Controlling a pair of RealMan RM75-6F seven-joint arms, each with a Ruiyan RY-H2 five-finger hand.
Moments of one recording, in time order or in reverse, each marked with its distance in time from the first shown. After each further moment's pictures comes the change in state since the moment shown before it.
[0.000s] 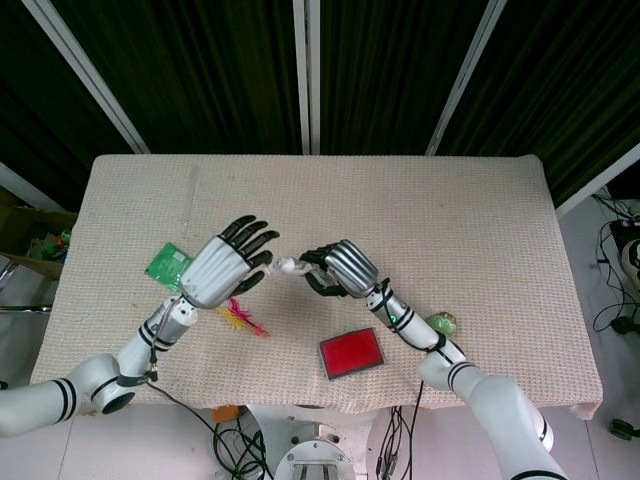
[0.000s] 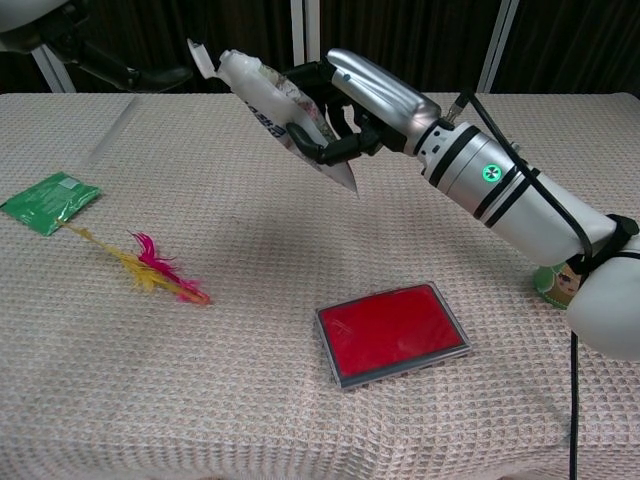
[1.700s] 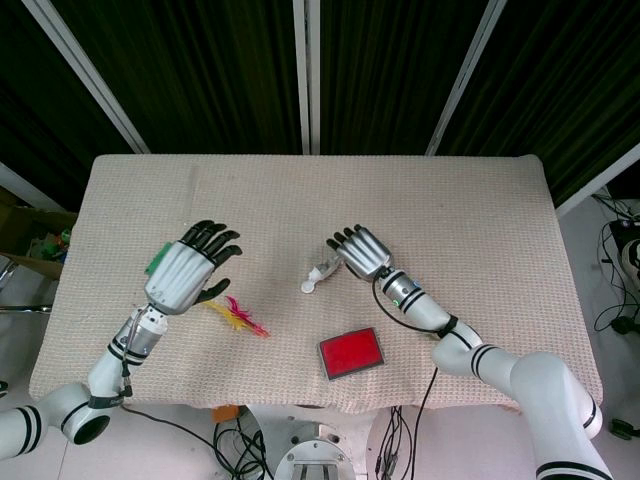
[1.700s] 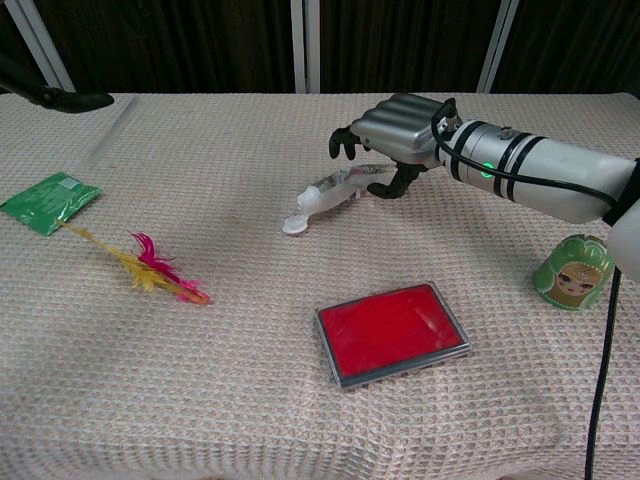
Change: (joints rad) left arm 0.123 0.123 0.022 -0.182 -0.126 -0.014 0.080; right arm 0.039 0.267 0.040 -0.381 0.195 -0.536 -0.924
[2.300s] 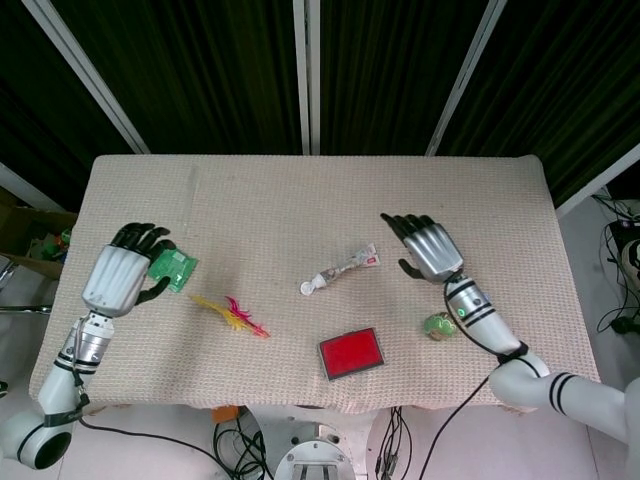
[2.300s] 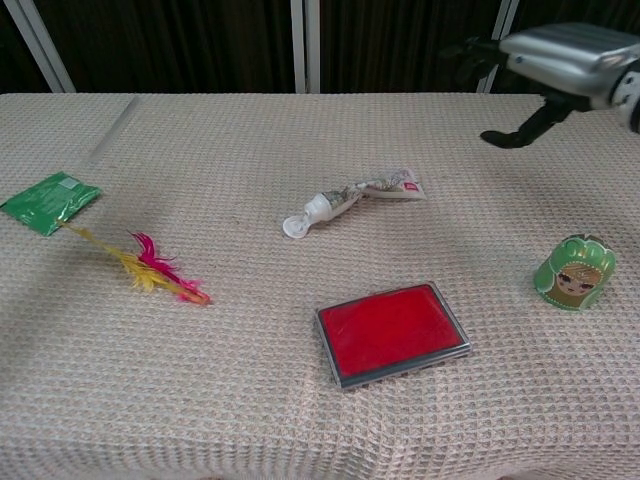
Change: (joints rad) left arm 0.160 0.124 0.028 -0.009 -0.143 0.053 -0.008; right arm -0.284 0.436 0.017 -0.551 0.091 0.243 -0.025
